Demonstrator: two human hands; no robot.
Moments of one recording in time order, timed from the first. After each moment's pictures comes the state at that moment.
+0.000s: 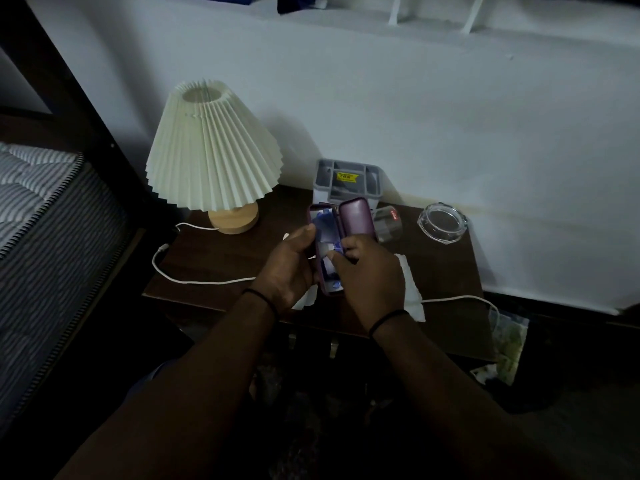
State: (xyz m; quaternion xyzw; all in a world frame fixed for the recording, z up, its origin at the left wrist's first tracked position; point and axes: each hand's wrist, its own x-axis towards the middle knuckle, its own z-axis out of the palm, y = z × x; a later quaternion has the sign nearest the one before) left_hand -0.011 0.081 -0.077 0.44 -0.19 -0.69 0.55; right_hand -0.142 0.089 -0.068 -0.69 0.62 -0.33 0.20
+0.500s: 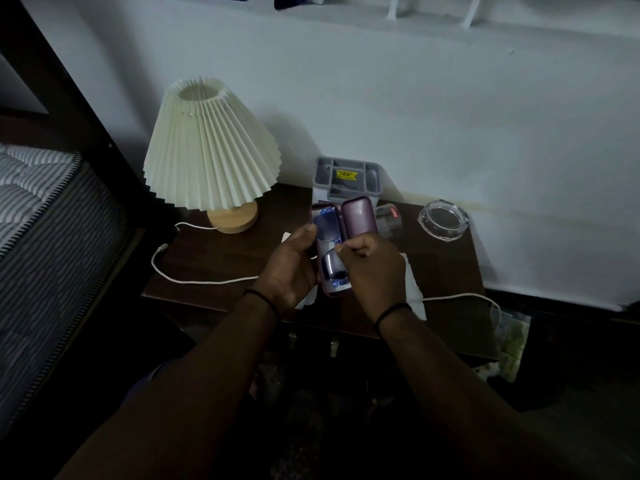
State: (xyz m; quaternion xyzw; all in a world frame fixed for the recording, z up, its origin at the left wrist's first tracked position) left_hand -0.015 0.079 -0.086 0.43 -0.17 -0.68 0.56; right_hand -0.144 0.081 -0.068 -0.60 0.63 -0.38 0.31
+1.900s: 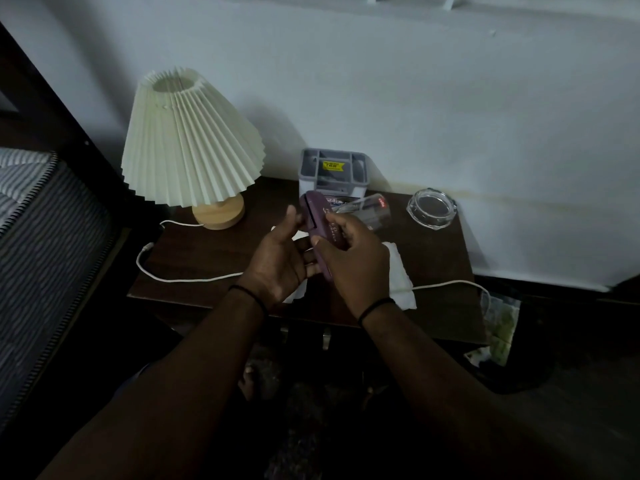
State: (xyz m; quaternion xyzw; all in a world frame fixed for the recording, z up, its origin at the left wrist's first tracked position) left_hand -0.007 0.071 -0.093 0.38 -0.22 -0.74 0.52; right_hand -0.138 0.086 -0.071 -0.63 0.58 -0.44 0.30
